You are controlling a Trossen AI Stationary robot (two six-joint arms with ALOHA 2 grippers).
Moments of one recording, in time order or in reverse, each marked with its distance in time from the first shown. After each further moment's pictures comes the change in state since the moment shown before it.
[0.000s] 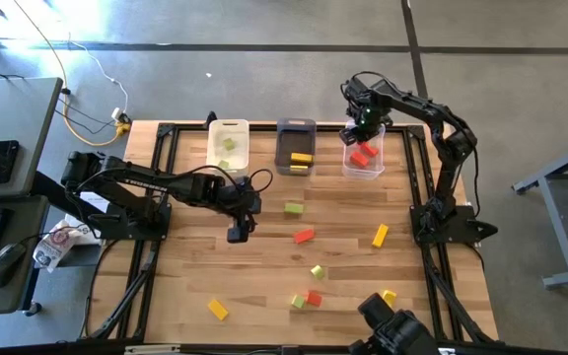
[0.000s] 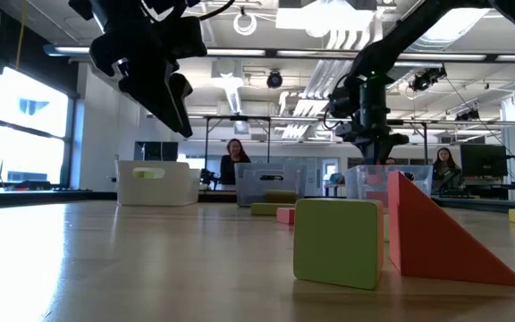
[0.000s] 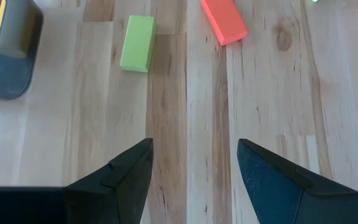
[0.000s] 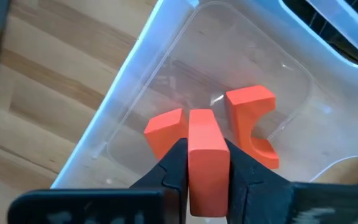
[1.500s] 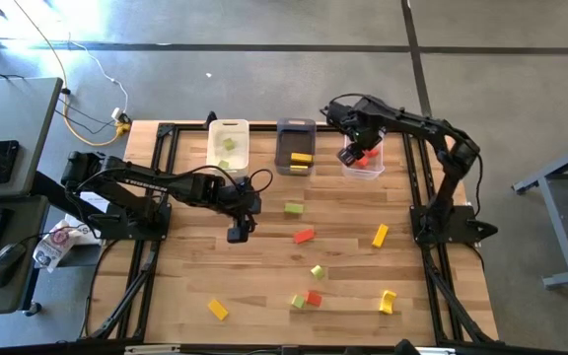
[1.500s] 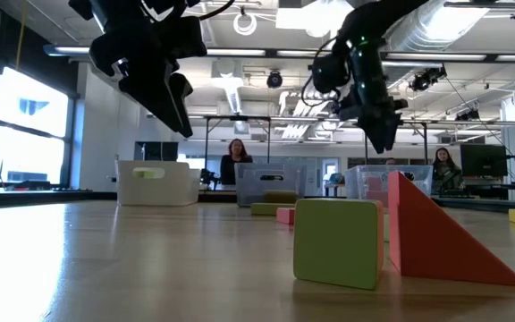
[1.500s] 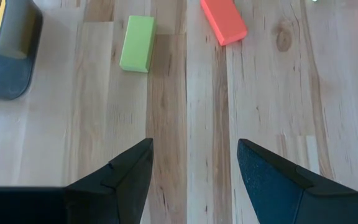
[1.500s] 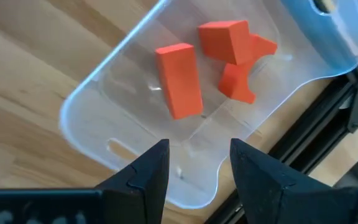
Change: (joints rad) left arm 0.000 0.000 0.000 0.000 0.000 0.003; right arm 0.298 -0.102 0.000 -0.214 0.308 0.126
